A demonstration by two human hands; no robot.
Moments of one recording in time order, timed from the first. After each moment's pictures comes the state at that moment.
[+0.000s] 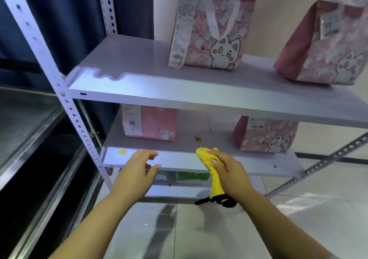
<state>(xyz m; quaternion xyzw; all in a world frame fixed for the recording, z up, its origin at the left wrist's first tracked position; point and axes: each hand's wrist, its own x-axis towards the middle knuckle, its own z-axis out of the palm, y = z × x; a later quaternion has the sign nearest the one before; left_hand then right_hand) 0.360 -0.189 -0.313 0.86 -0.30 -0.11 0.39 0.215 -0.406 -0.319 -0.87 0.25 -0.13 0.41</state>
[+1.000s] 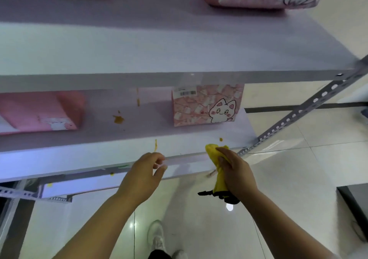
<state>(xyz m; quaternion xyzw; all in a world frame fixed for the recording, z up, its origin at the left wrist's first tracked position) 0.246 -0.489 -0.443 0.83 -0.37 -0.25 0.34 0.059 -0.667 -0.444 -0.80 0.45 -0.11 0.37</state>
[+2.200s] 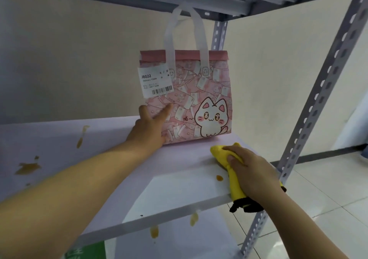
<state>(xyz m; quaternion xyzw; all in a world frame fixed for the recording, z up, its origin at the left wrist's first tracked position) 0.345 -0.752 -0.559 0.80 -0.52 0.11 0.27 0.087 -0.829 -0.587 -0.84 0.44 -0.27 0.17</state>
